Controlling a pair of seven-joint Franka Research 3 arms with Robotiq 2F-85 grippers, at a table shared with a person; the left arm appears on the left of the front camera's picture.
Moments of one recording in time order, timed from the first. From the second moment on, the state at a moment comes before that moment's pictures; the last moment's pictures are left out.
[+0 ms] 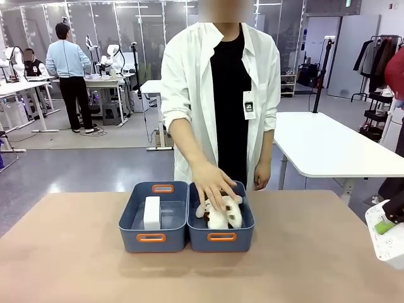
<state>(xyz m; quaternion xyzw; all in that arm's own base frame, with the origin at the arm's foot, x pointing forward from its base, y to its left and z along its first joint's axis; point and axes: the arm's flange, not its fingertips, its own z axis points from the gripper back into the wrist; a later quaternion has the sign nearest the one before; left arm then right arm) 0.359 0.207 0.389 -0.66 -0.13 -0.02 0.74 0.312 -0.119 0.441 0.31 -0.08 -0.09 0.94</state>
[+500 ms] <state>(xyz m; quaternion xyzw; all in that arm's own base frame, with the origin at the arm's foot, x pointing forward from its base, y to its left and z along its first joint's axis) 0.359 0.207 0.389 -0.66 -0.13 -0.02 0.74 0.312 -0.119 0.441 0.31 -0.08 -0.09 0.94</state>
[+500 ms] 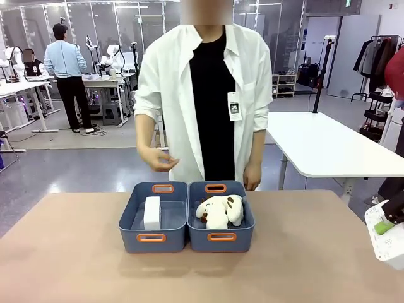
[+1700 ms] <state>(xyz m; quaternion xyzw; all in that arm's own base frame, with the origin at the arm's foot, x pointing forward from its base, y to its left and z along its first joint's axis) 0.360 0.206 0.389 -0.66 -0.13 -0.02 0.74 0.467 0.148 0.523 0.10 -0.03 0.29 0.95</state>
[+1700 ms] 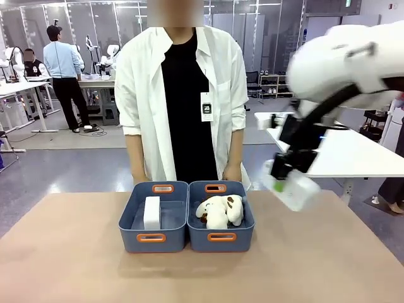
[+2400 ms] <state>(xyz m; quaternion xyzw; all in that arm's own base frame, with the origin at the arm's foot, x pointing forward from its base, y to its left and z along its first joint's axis) 0.360 0.207 0.389 -0.66 -0.13 -0.02 0.74 0.462 0.270 0.438 0.06 0.05 0.39 0.92</state>
